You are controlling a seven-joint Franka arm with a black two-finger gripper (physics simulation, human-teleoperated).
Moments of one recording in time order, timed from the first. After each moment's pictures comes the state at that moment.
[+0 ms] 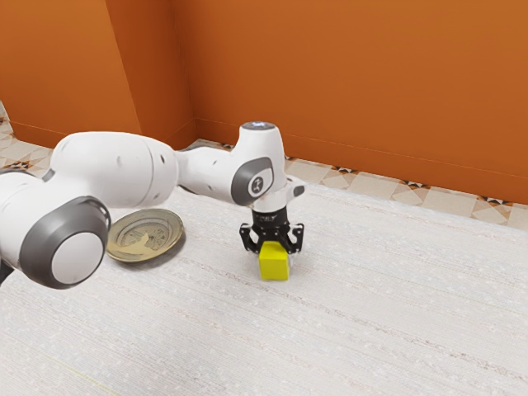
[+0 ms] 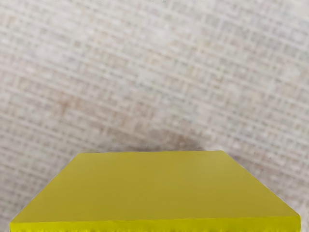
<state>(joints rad) -0.26 0.72 0.10 -1.45 -0.15 2.09 -0.46</state>
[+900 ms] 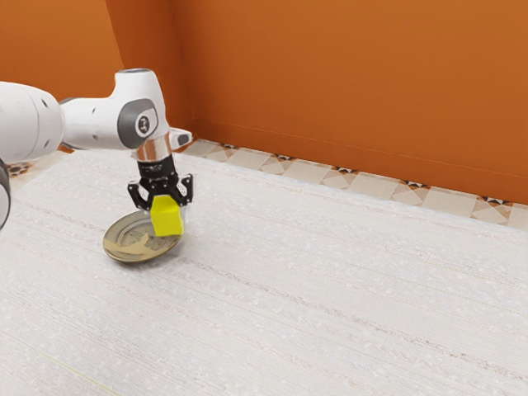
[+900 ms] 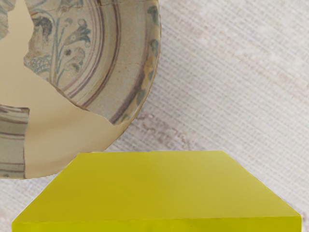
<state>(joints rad) -0.06 0.36 0.22 -1.72 -0.14 1.95 -0.35</state>
